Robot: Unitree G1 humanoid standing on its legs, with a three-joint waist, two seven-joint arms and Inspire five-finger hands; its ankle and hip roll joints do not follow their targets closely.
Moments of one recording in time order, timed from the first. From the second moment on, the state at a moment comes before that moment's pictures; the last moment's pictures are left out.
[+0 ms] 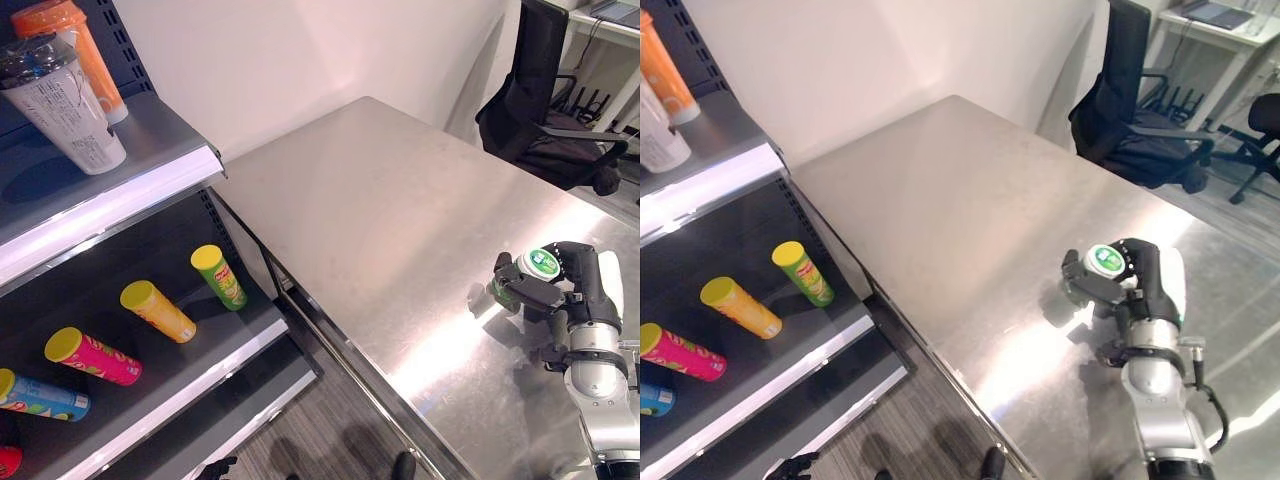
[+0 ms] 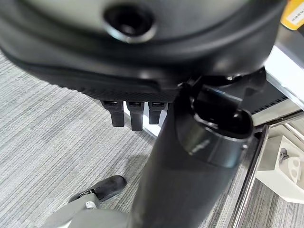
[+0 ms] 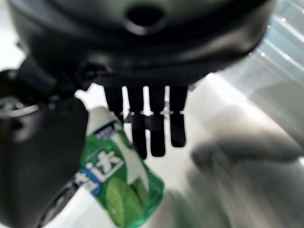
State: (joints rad) left arm 0.18 0.26 -0.11 0.96 0.02 -0.02 0.02; right arm 0.02 -0.65 -0.22 0.09 -0.09 -0.07 -0.27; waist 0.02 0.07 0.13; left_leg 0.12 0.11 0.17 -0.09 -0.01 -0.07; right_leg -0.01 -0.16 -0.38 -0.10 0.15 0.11
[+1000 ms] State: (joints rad) left arm 0.09 0.32 -0.11 1.01 0.00 -0.03 -0.01; right arm -0.68 -0.95 0.12 0.02 0.84 -0.16 0.13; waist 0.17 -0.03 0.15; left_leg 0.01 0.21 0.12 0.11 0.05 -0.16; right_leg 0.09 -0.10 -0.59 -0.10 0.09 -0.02
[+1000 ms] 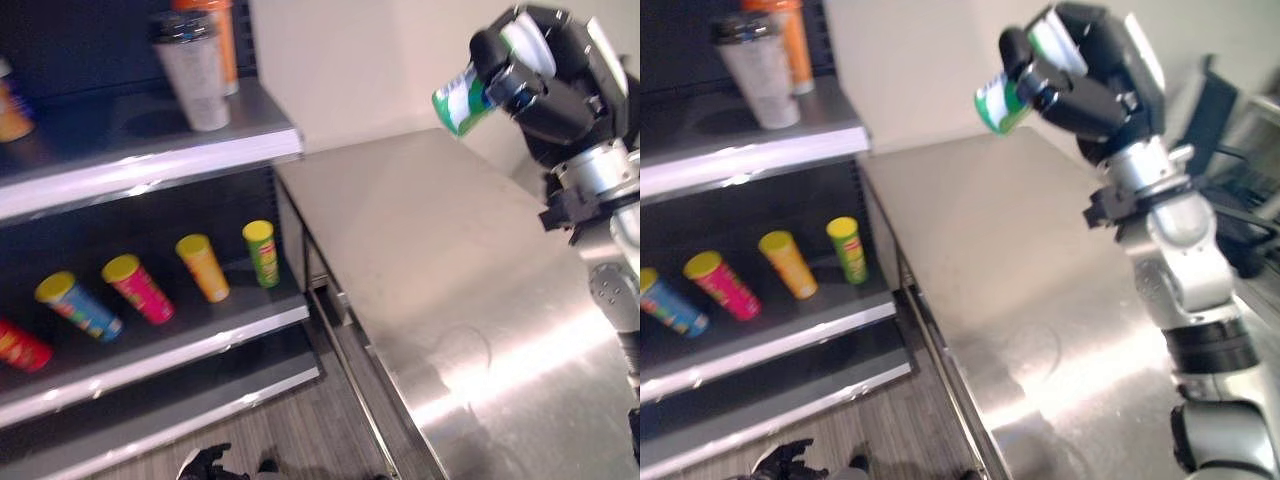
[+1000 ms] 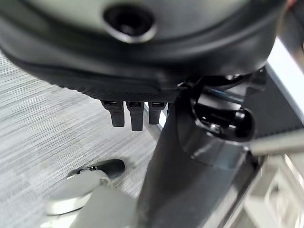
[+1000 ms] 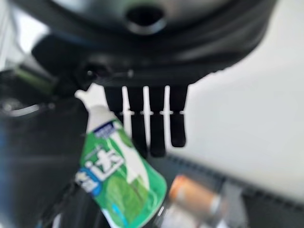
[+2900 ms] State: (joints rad) left arm 0.15 0.34 -0.16 1.10 0.00 -0.01 0.01; right arm -1.18 -0.79 0.50 0.78 0.36 -0.08 -0.06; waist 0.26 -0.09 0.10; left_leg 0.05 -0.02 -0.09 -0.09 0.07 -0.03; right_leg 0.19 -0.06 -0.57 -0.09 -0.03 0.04
